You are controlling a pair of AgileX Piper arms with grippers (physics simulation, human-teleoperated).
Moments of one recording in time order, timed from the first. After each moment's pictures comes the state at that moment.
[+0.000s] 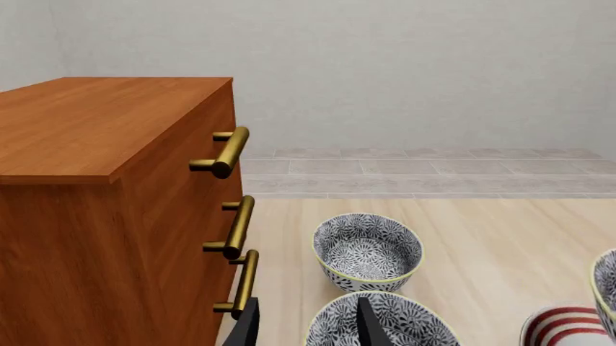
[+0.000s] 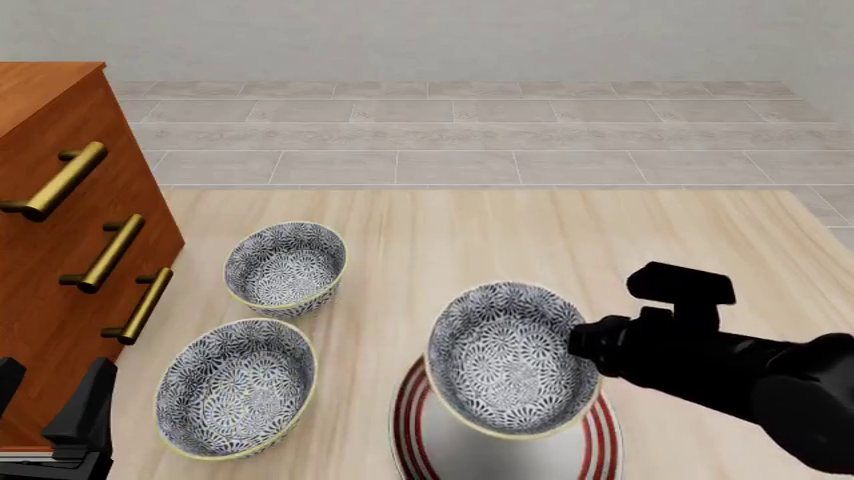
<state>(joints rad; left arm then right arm) 0.00 0.01 0.00 0.00 0.00 0.46 1.07 -0.53 0.26 0.49</state>
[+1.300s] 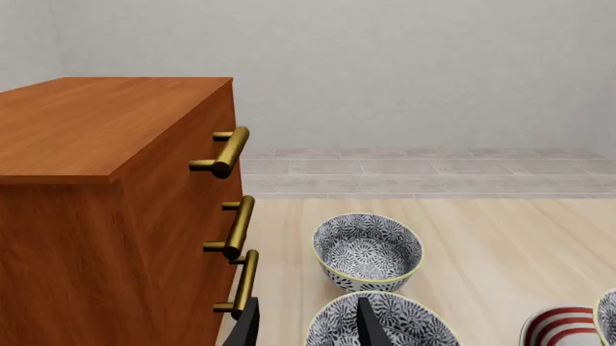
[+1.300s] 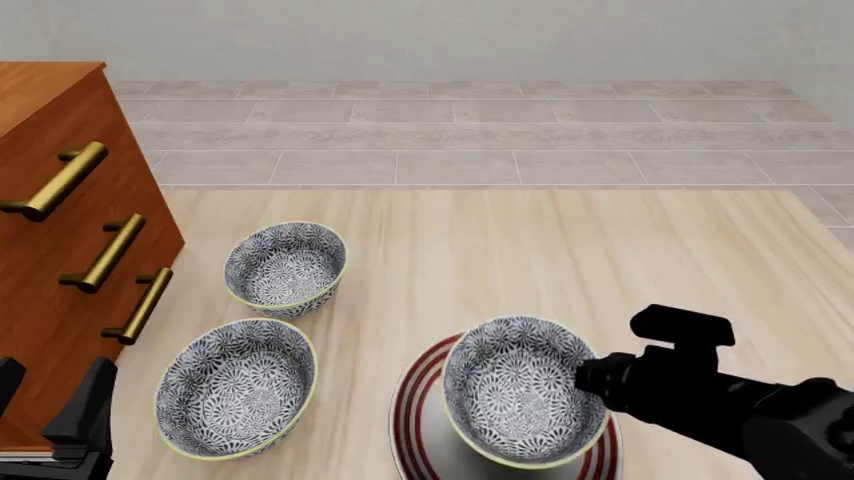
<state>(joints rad) 0.00 0.01 0.00 0.00 0.00 0.42 1.11 -0.38 0.12 0.50</state>
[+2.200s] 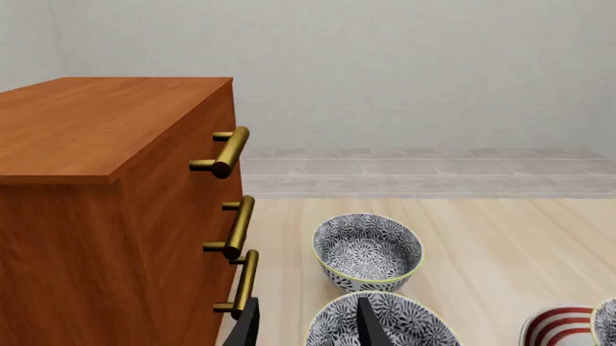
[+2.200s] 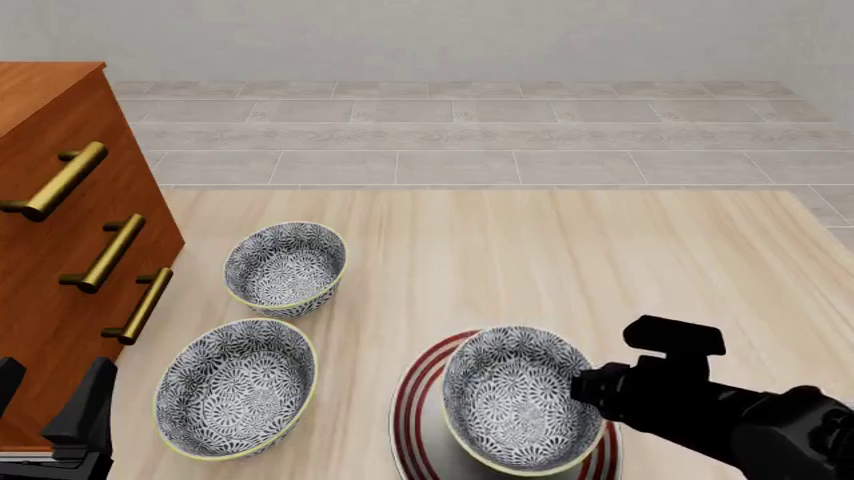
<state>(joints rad) 0.00 0.01 0.00 0.00 0.00 0.43 1.16 -0.35 0.07 0.50</state>
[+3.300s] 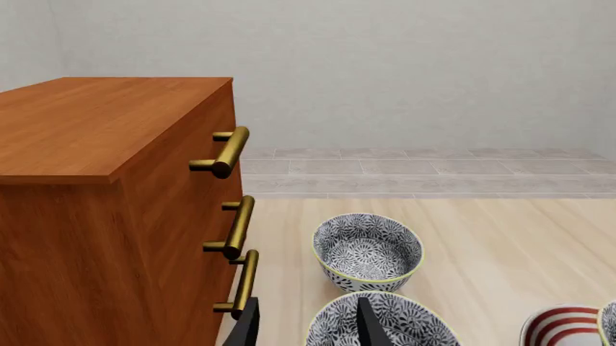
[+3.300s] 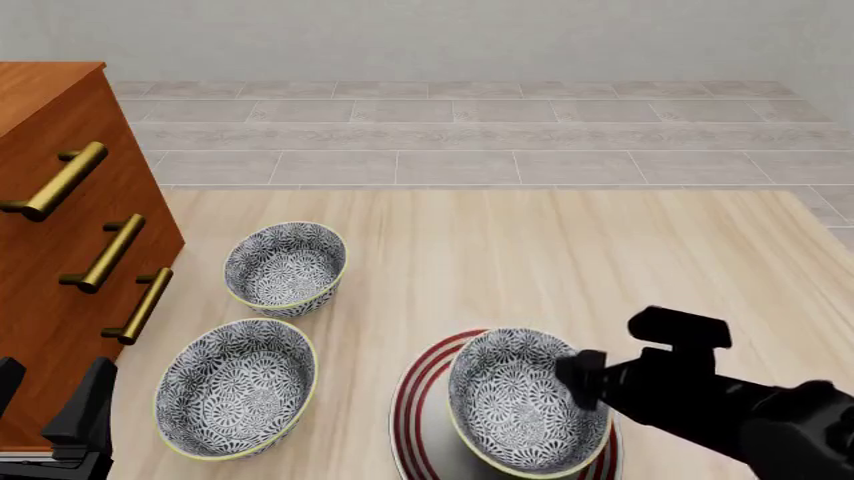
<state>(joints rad) 0.00 0.01 0.00 0.00 0.00 0.44 1.11 -0.38 0.11 0.50</state>
